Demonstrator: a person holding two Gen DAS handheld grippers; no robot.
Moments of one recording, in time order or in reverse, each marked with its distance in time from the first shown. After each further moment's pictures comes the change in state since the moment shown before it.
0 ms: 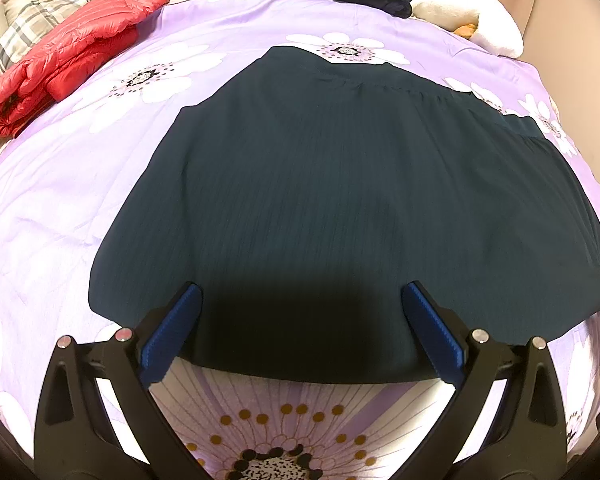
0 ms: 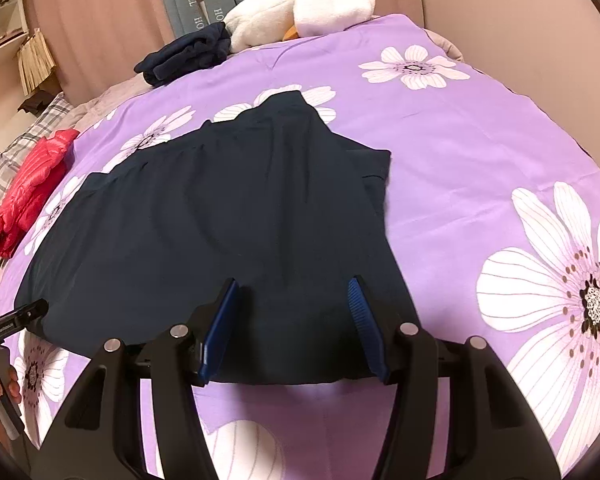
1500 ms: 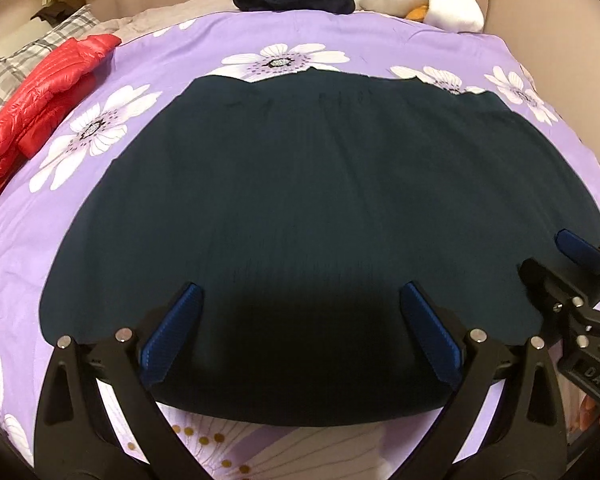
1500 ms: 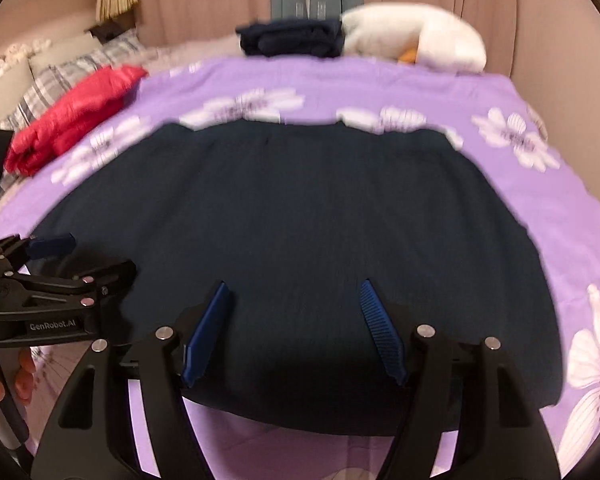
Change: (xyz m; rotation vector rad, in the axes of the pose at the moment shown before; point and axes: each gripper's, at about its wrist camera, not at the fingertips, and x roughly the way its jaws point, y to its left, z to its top) left arm 0.007 -0.079 0.010 0.154 -0.043 0.006; right arm 0.038 0.132 -0.008 -0.324 -0.006 0.055
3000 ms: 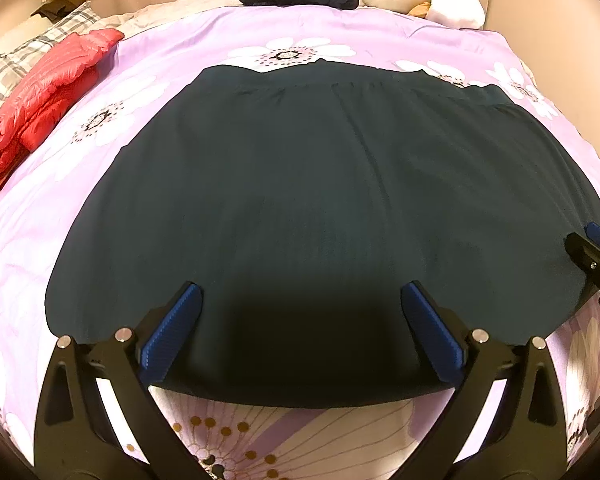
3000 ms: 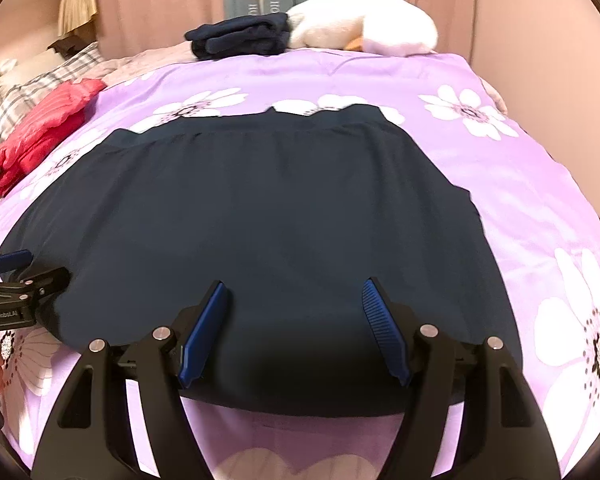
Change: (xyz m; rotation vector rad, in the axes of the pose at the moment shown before) left arm -0.002 0.015 -0.009 -0.007 0.015 -0.006; right arm -0.015 -0.053 -0.018 0.116 -0.020 -0.089
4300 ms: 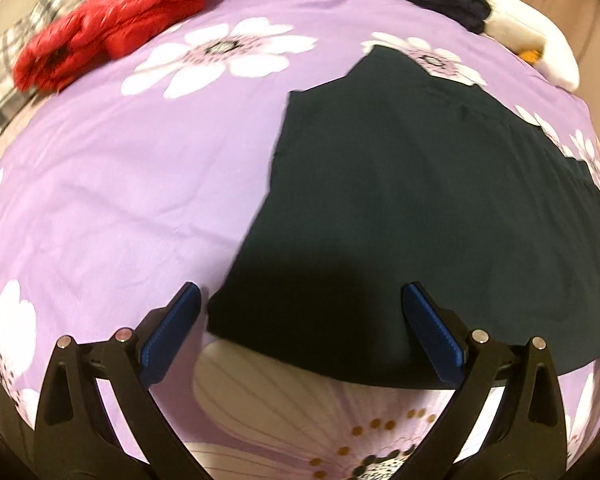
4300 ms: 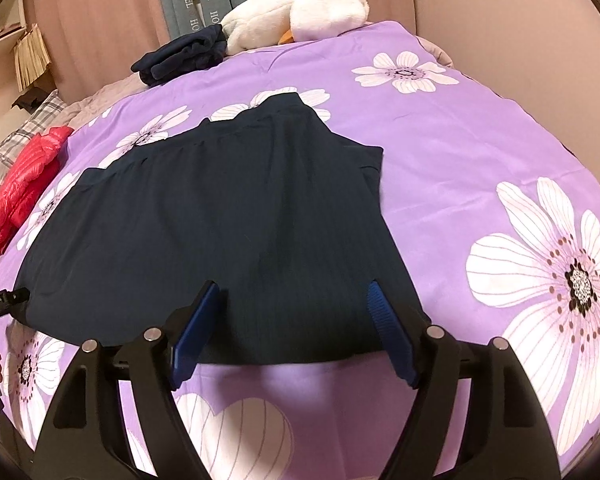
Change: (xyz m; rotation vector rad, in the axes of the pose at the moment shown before) left arm 0.000 0.142 -0.015 -0.305 0.090 0.092; right arm -0.034 -0.061 -0.019 0.202 0.018 -0.019
